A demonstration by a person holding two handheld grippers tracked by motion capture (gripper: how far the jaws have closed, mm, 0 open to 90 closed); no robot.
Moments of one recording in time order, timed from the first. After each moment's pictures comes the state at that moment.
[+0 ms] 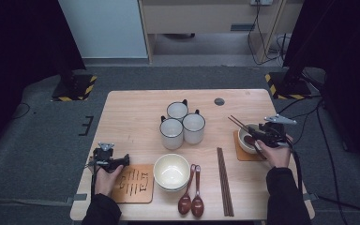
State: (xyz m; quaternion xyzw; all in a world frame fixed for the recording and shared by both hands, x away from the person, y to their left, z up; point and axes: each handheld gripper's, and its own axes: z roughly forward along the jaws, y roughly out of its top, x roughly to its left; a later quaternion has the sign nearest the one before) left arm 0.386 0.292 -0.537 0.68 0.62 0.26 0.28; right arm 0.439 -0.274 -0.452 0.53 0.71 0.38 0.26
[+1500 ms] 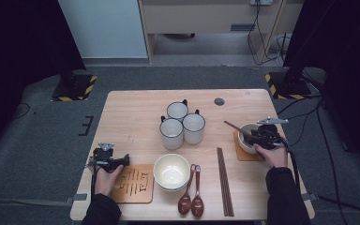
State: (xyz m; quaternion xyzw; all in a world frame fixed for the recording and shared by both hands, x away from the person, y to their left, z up) left arm 0.386 0.292 -0.537 0.68 0.62 0.26 0.28; right arm 0.445 -0.267 -0.466 0.50 0.77 0.36 0.19
